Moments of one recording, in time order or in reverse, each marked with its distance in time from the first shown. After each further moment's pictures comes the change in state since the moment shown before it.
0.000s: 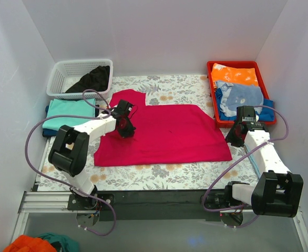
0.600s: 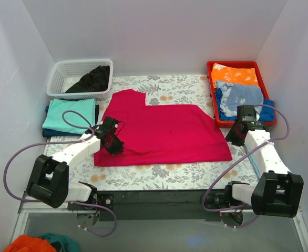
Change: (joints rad) left arm 0.041 -0.358 -0.337 -0.086 0.012 -0.177; right arm 0.000 0.000 0.013 0.000 0.009 0.001
